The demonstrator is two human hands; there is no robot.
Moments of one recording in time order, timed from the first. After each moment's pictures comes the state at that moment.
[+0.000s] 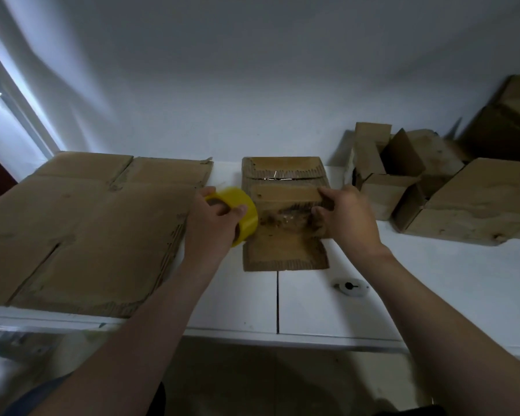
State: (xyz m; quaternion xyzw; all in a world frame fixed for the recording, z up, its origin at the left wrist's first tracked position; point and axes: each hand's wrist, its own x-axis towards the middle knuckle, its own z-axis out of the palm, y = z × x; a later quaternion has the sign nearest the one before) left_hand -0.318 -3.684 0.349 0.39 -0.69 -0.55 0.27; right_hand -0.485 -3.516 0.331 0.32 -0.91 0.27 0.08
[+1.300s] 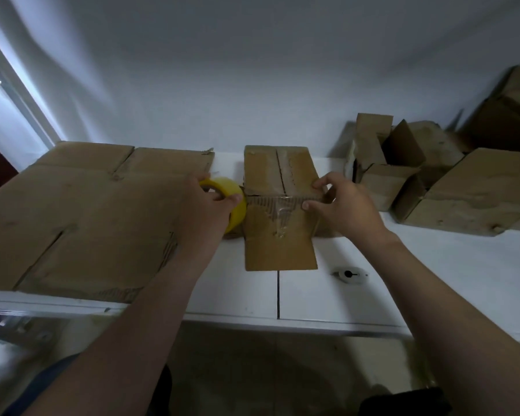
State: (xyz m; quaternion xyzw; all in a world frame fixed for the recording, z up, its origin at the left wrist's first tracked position) left_hand -0.304 -3.688 0.364 0.39 -0.73 -0.48 0.29; right_hand -0.481 -3.511 0.344 0.32 -0.89 0.33 -0.01
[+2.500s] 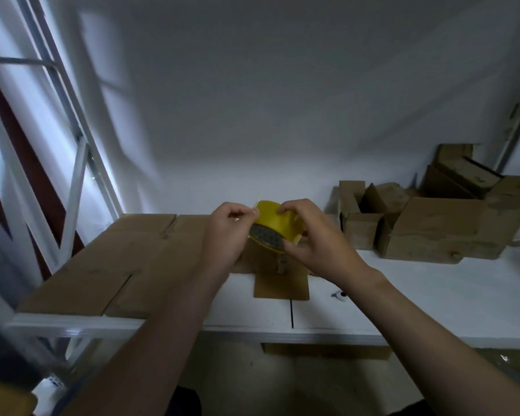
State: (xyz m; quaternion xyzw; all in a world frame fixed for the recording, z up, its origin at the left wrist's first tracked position) left_hand -0.206 -3.618 0.479 0.26 -0.72 -0.53 0.36; right_hand -0.321 -3.472 0.451 0.54 -0.73 0.39 0.13
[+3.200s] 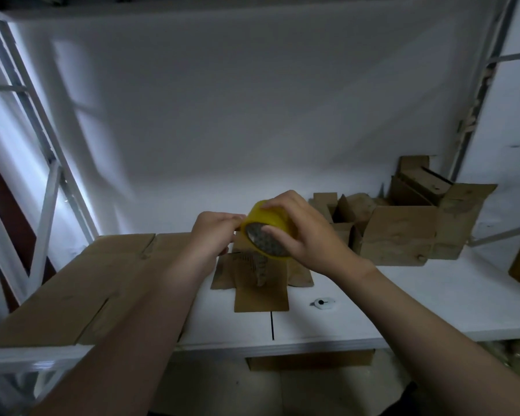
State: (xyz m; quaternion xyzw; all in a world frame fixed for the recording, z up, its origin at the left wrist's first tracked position) left_hand -0.223 -3.607 0.514 0.29 -0.74 -0.56 0.25; right_hand -0.321 -3.439 0.495 0.58 -0.70 0.38 0.18
